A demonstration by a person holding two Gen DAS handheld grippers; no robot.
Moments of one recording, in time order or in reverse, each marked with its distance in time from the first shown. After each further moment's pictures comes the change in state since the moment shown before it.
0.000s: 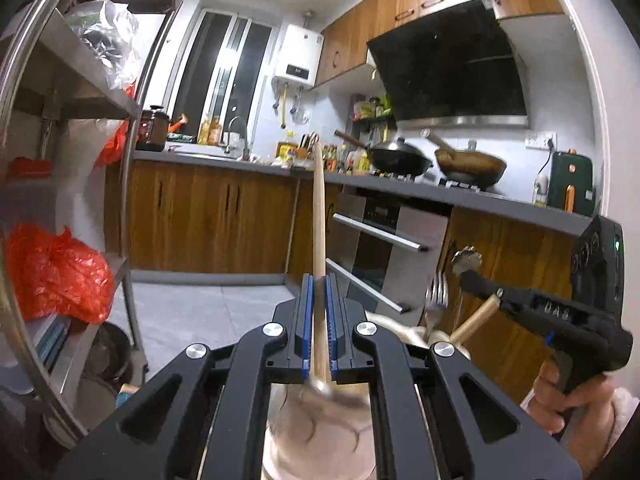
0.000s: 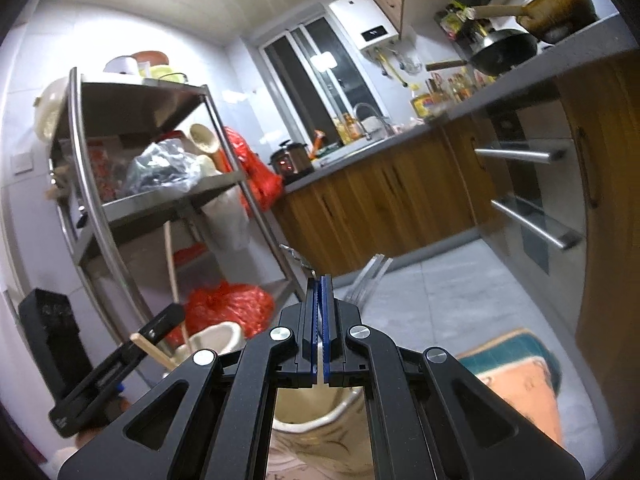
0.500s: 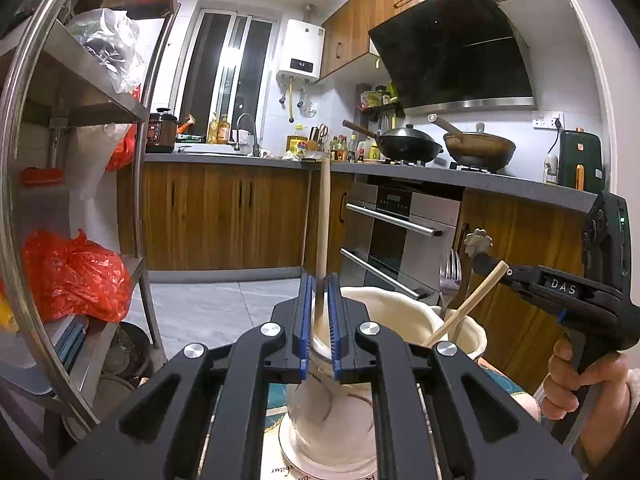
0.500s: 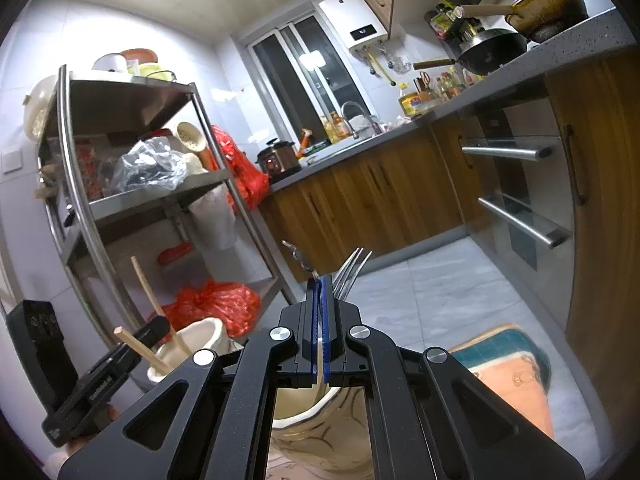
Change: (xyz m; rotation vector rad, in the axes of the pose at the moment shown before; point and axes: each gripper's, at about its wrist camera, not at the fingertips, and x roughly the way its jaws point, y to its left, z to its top) left arm -0.001 0.001 -0.004 0.045 0.024 0.045; right arm 0.001 -0.006 -0.004 0.003 0.004 -0.038
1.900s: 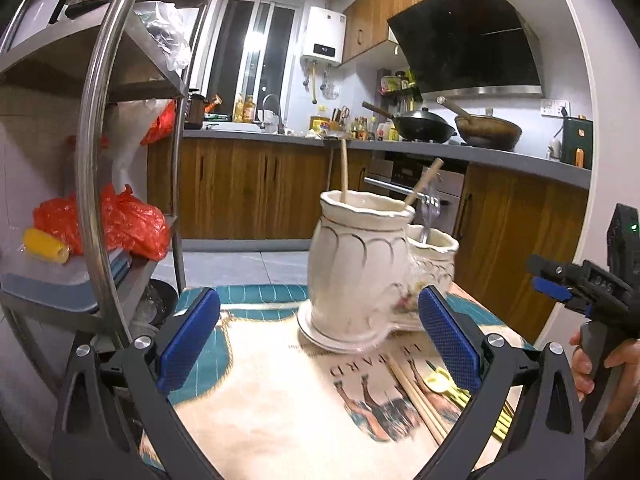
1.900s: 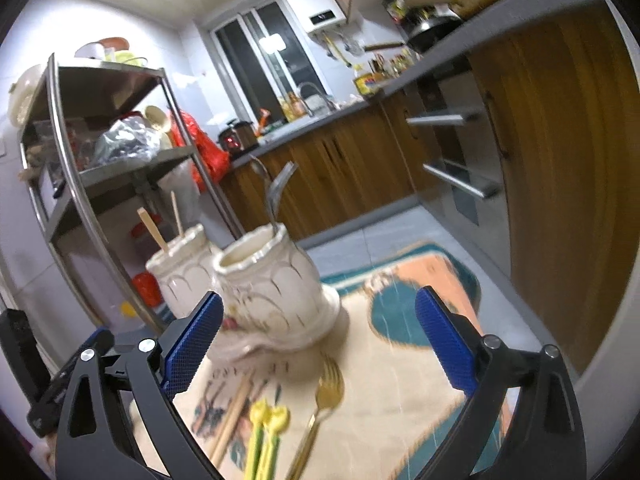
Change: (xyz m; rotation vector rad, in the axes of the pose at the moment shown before) left arm -0.101 -0.008 -0.062 -0.034 0.065 0.075; right arm -0.098 -0.014 -0.064 0.052 0.086 -0.164
